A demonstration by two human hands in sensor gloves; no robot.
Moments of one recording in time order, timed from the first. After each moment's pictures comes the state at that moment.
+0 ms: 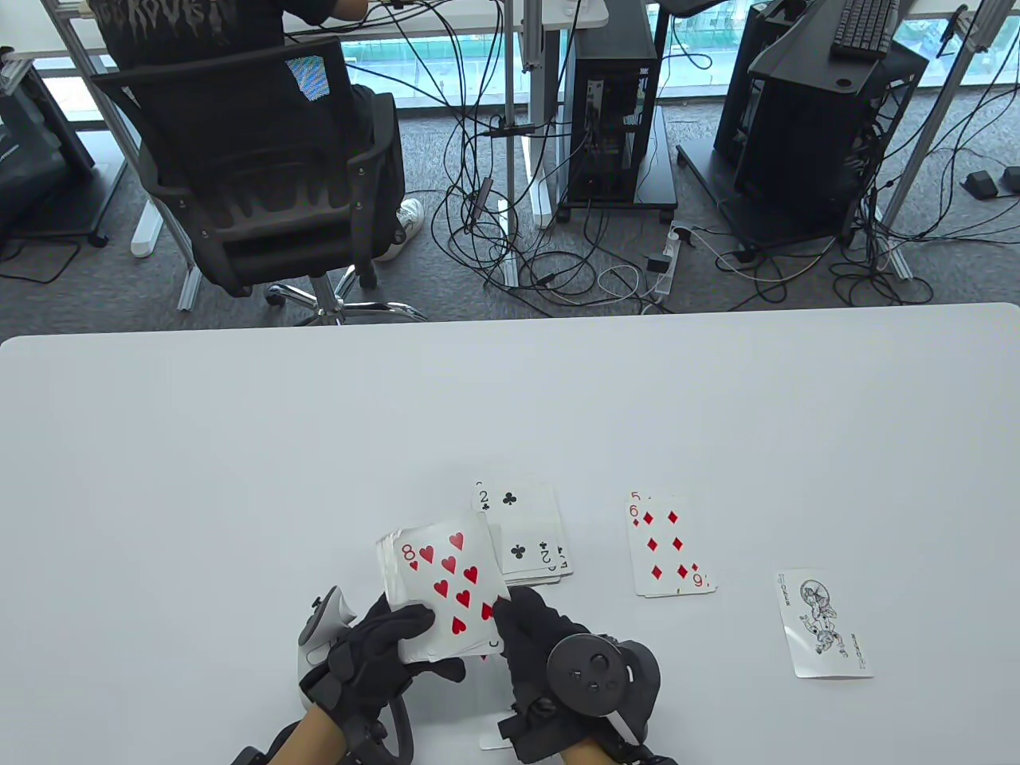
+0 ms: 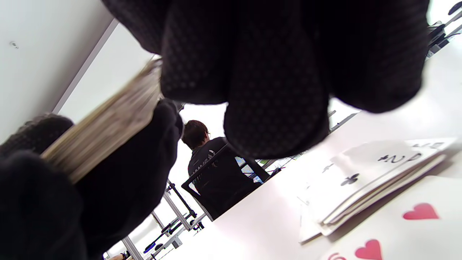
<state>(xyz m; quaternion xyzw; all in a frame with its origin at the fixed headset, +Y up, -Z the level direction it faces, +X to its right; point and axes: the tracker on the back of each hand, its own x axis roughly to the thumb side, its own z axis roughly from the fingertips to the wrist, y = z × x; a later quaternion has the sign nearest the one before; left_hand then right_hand) -0.190 -0.794 -0.249 -0.31 -0.16 0.84 0.42 0.036 -0.719 -0.217 0.11 -0.16 0.90 0.40</state>
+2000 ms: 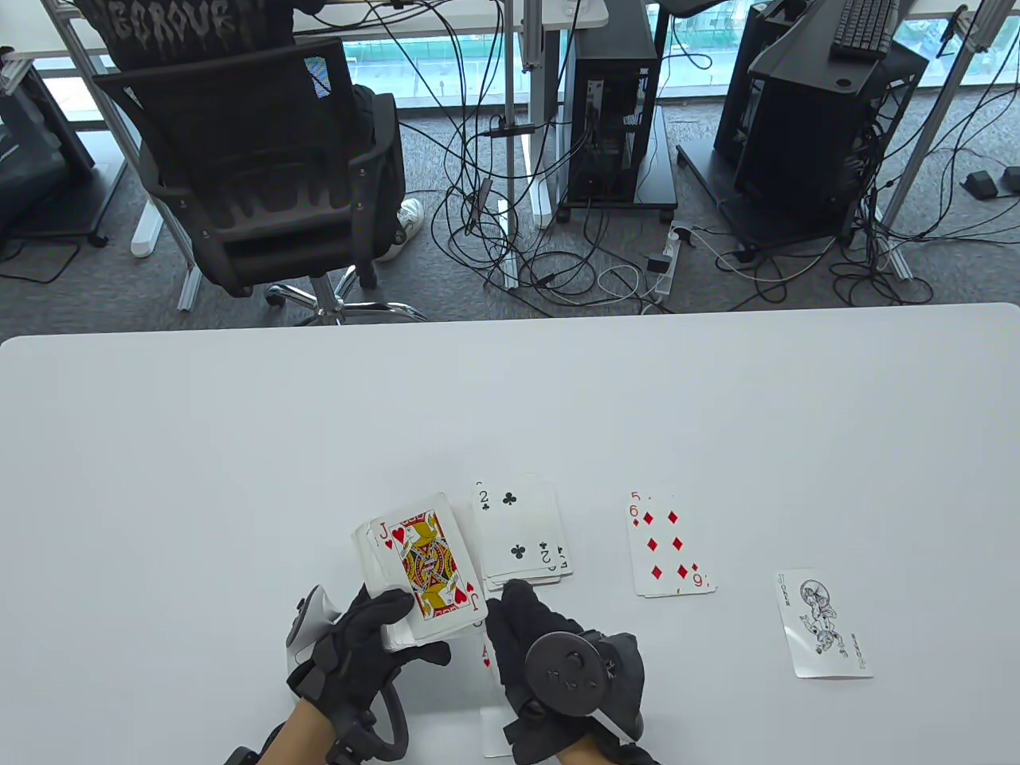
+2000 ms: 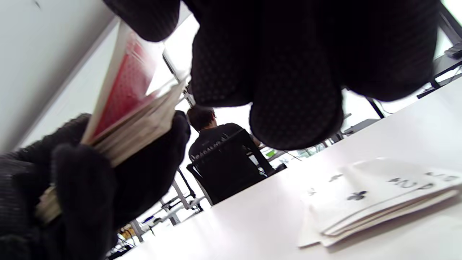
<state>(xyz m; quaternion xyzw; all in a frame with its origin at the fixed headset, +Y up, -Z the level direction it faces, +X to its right) -0.201 -0.790 -0.252 -0.28 -0.14 0.87 0.39 0.022 -0.699 -0.208 0.16 -0.16 0.91 0.34</state>
